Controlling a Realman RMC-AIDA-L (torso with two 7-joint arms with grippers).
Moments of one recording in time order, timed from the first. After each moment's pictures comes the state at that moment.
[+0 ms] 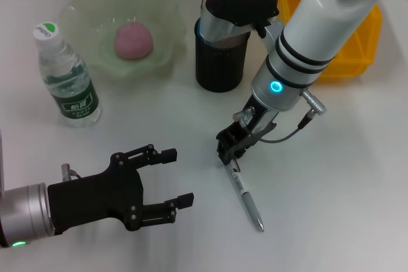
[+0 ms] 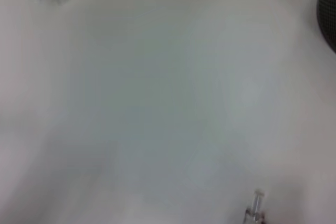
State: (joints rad) left arm -0.33 -2.07 0.99 0.38 1.69 1.61 -0.83; right arm 1.13 2.09 -1.70 -0.54 -2.25 -1.25 2.95
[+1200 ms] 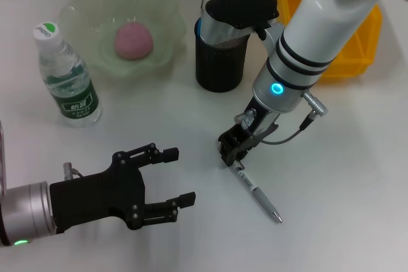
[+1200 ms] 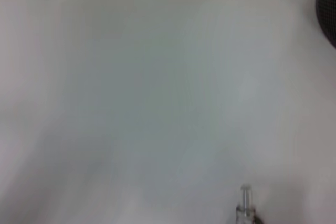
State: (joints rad) left arm -0.34 -2.07 0.99 0.38 1.69 1.61 -0.83; right arm 1.13 2.09 -1.71 -0.53 -2.25 -1.26 2.95
